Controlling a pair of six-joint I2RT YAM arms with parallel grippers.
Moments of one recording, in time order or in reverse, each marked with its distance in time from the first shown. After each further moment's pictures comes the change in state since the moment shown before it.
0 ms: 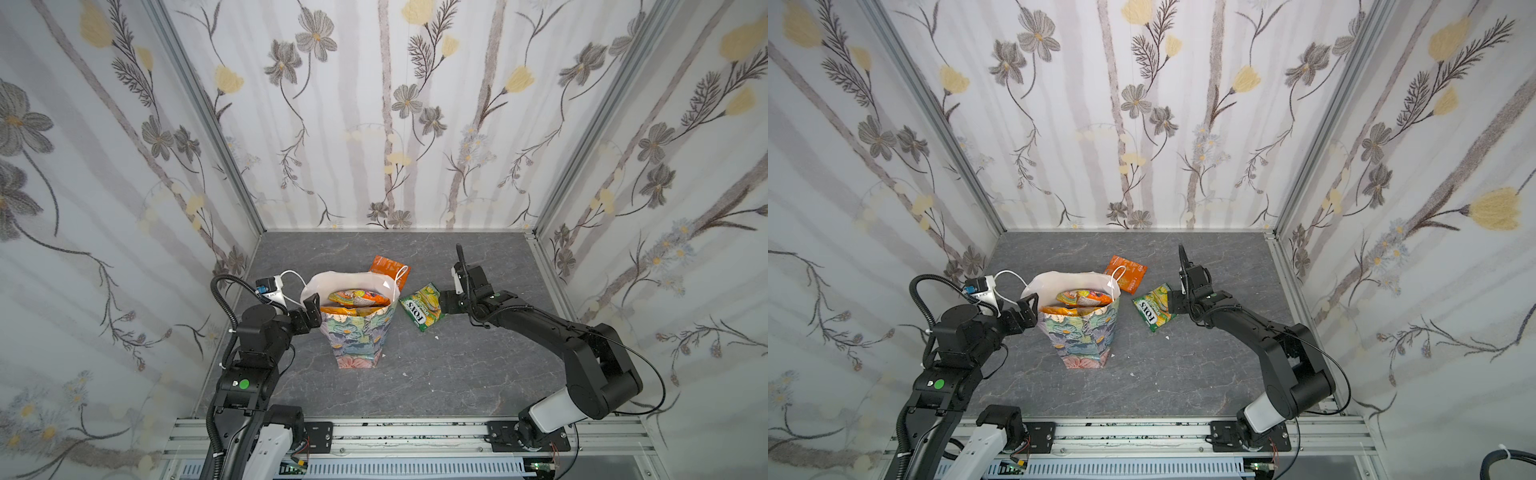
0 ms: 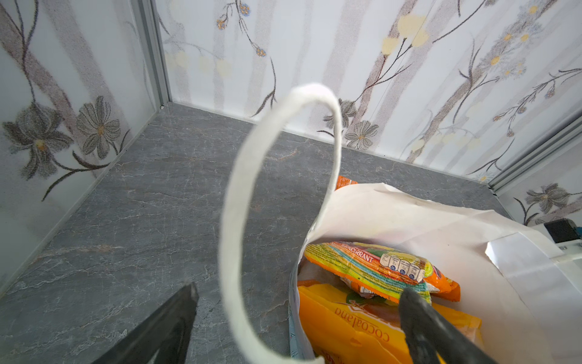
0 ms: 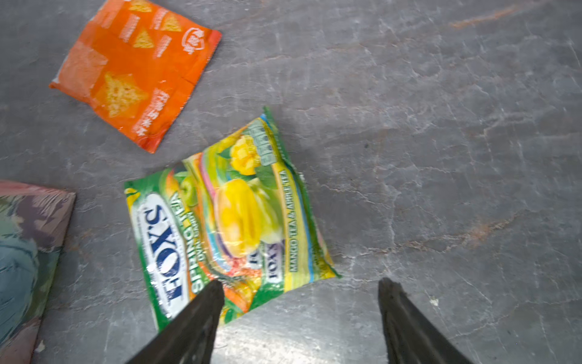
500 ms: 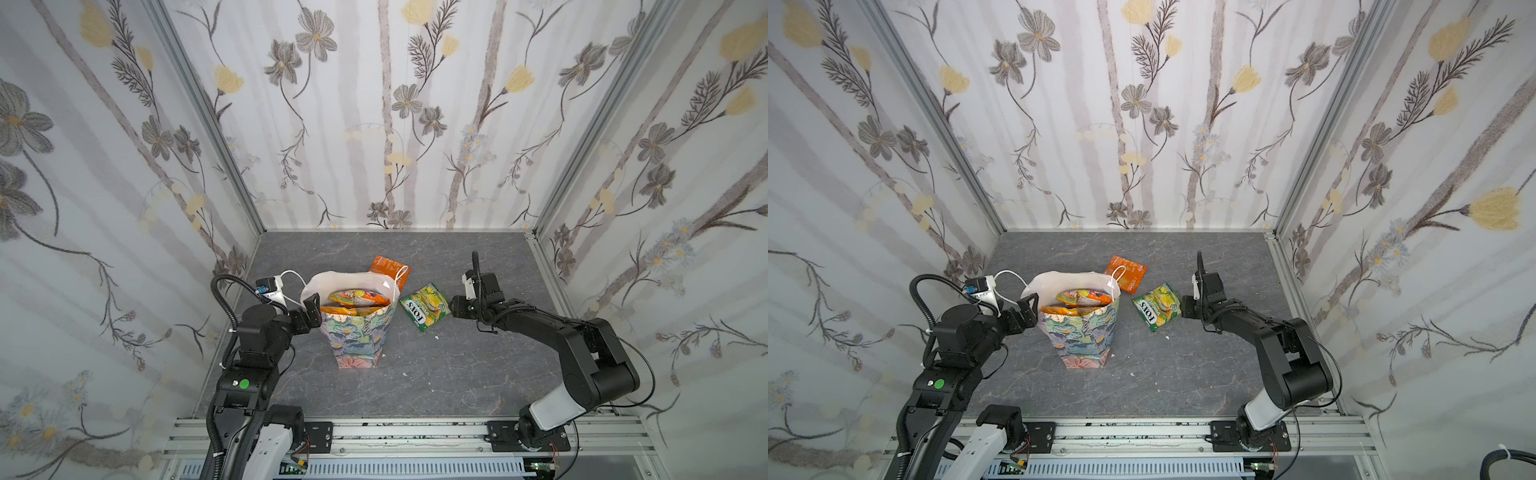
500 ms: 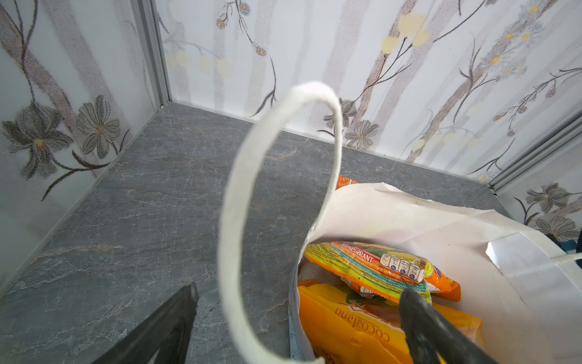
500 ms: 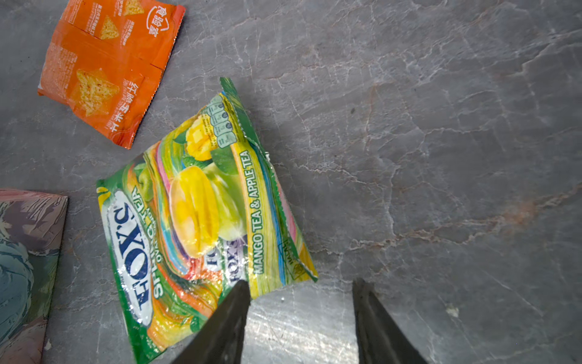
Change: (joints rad) left arm 0.000 0.004 0.000 0.000 0.000 0.000; right arm -0.085 0.039 -0.100 0.132 -0.154 0.025
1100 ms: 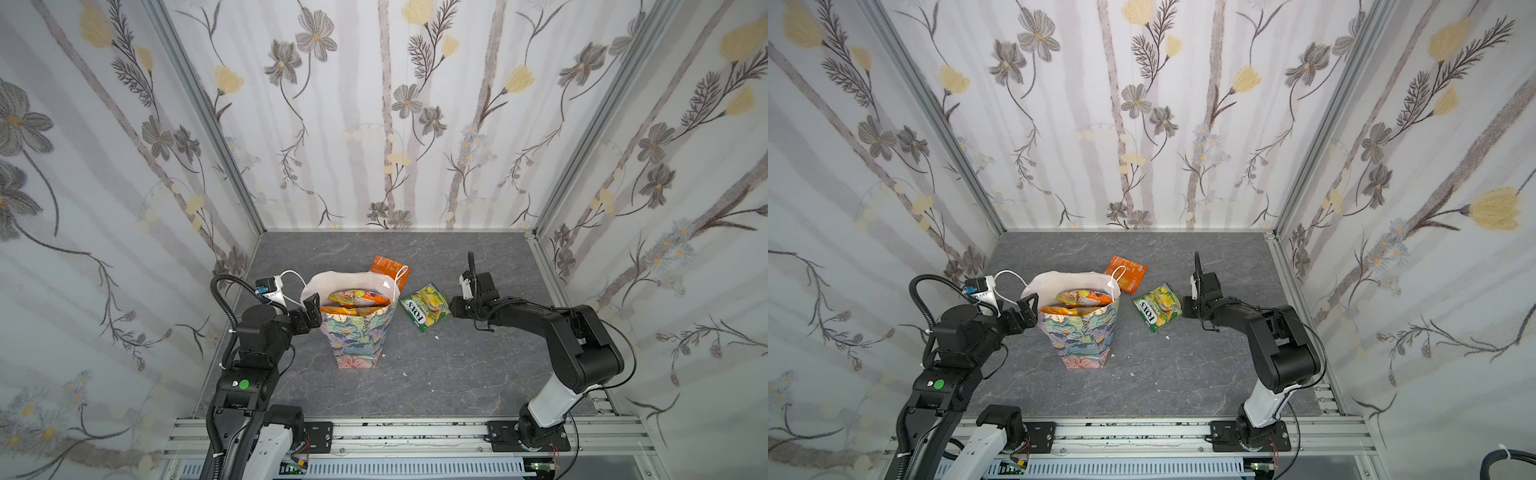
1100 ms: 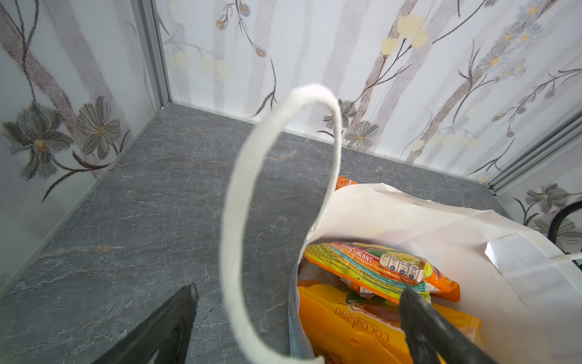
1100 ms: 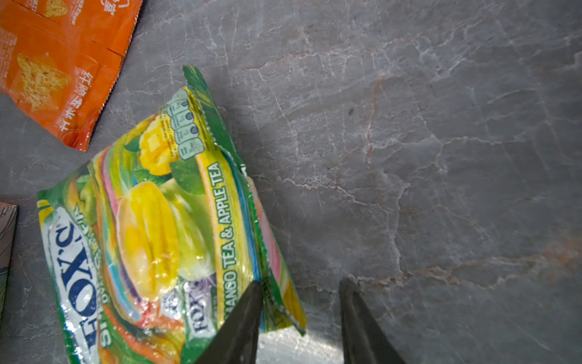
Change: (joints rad) left arm 0.000 -0.002 0.000 0.000 0.000 0.000; right arm -0.009 0.127 0.041 0.042 -0.013 -0.027
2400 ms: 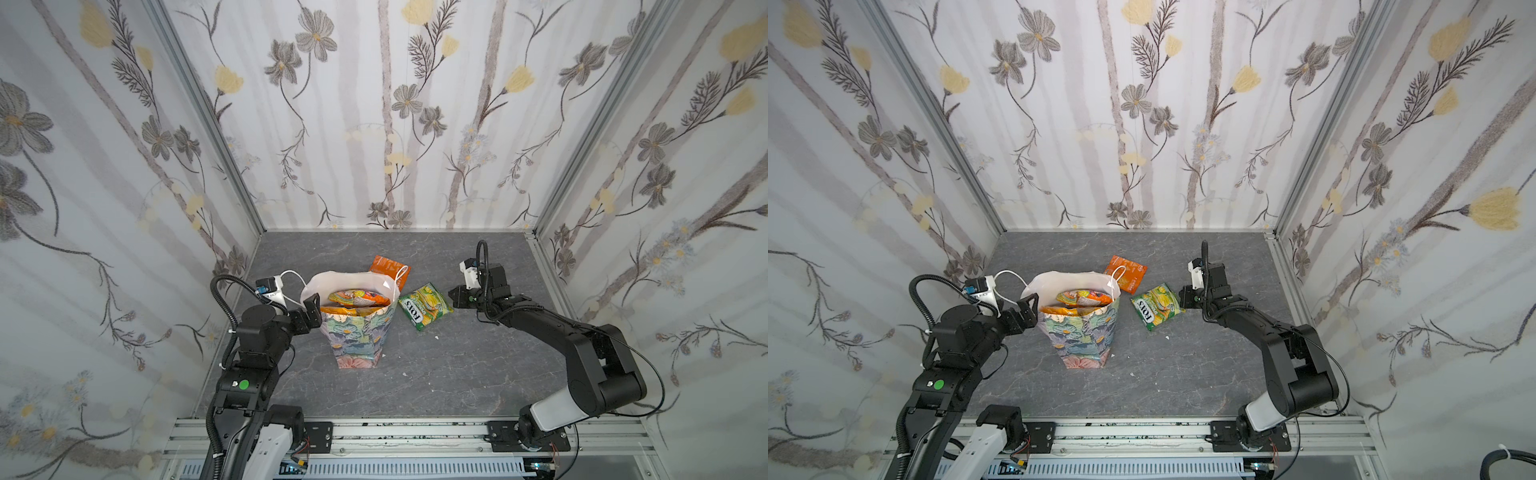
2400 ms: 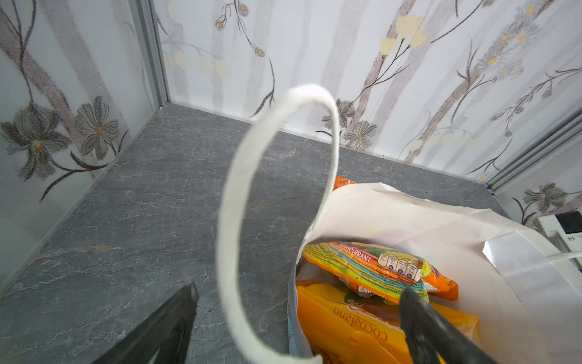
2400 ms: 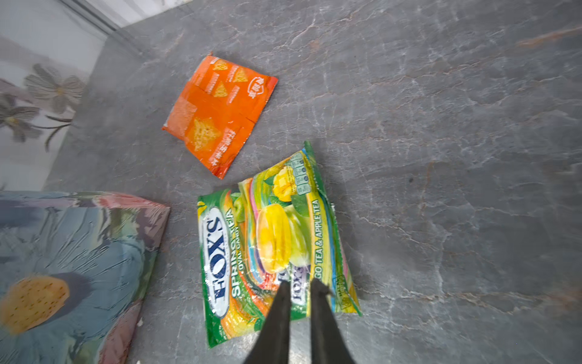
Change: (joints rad) left arm 0.000 -0.003 0.000 0.000 0.004 0.000; right arm 0.017 -0.174 0.028 -0.014 -0.106 -0.005
